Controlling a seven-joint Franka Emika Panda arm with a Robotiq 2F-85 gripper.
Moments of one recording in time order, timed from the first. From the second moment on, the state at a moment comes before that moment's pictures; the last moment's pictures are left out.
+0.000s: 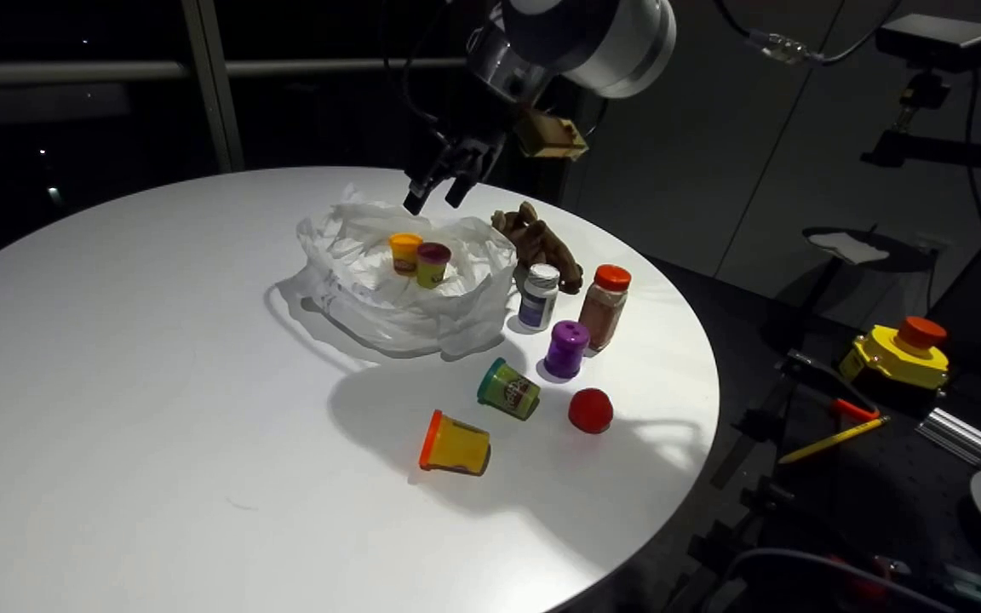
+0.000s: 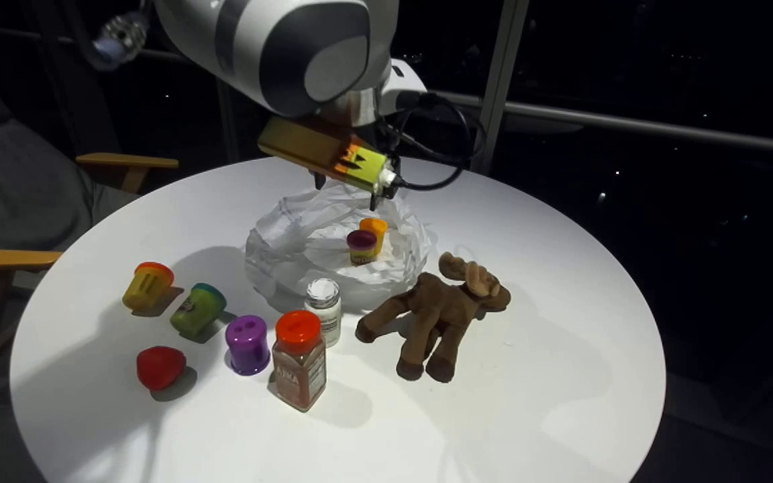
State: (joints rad) arm -0.28 0.51 0.37 -2.09 0.12 2.94 -0.24
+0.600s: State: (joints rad) arm 0.08 0.29 0.12 -2.10 0.08 2.41 0.25
